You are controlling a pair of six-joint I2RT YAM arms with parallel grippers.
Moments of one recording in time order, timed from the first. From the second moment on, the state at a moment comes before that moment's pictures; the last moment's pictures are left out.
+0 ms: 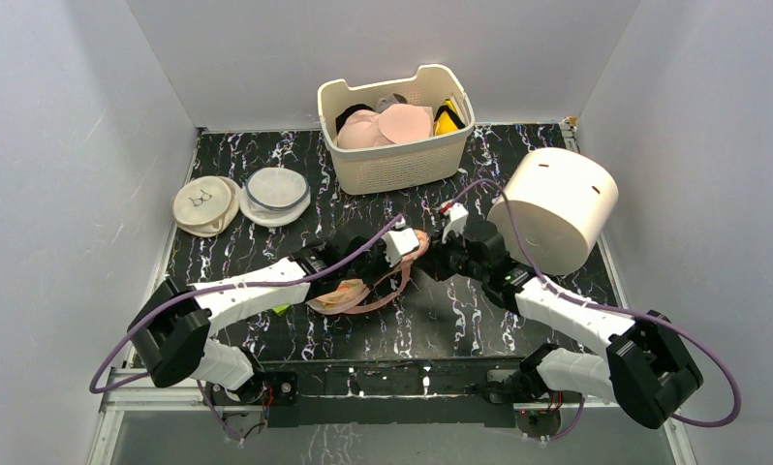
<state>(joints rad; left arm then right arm) -0.89 1.41 0.83 -0.11 0.13 0.26 0.63 1.15 0.53 0.17 -0.25 0.30</state>
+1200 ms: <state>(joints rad) -0.89 1.36 0.83 -0.11 0.27 0.25 0.60 1.11 0.55 0.09 -0.42 0.21</state>
